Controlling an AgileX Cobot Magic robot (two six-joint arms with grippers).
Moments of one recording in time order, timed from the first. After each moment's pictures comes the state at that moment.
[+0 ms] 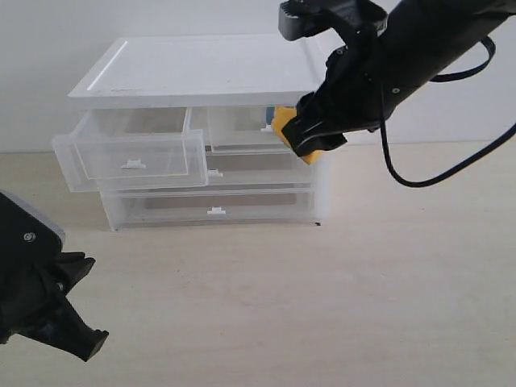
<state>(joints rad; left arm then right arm) -0.62 1.30 -0.30 -0.75 -0.47 0.94 0.51 1.60 -1.38 0.16 0.75 -0.36</state>
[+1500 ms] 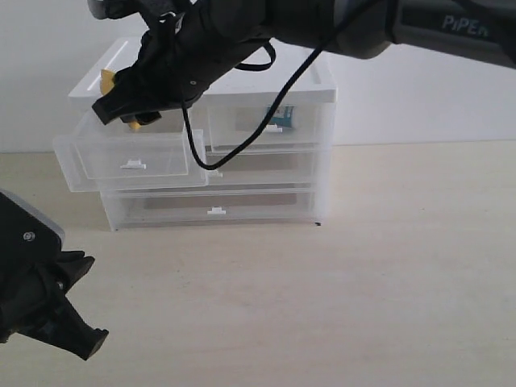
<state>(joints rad) -0.62 1.30 -0.30 -0.74 -0.48 0.94 0.76 2.04 -1.91 0.21 0.56 -0.34</state>
